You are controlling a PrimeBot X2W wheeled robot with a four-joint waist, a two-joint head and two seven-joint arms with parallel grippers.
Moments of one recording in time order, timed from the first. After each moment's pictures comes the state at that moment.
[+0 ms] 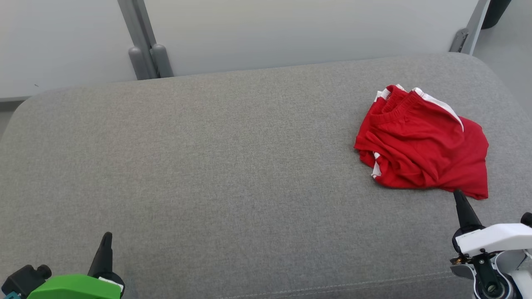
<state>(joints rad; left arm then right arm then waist) 0.10 0.16 -0.09 0.15 -1.14 -0.02 -0.07 0.05 -0.20 0.08 0.22 1.06 -0.01 -0.08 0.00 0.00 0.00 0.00</state>
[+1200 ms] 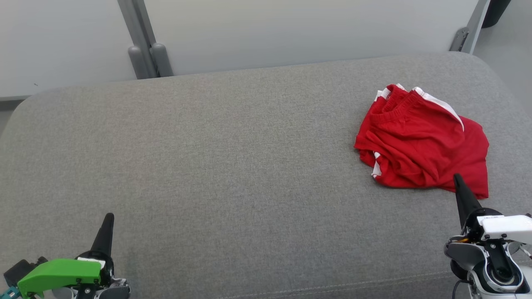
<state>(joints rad) 0.00 0.09 0.01 0.24 -1.52 -0.10 0.04 -0.02 -0.10 -0.05 0.26 1.50 0.09 0.04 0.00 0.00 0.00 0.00</state>
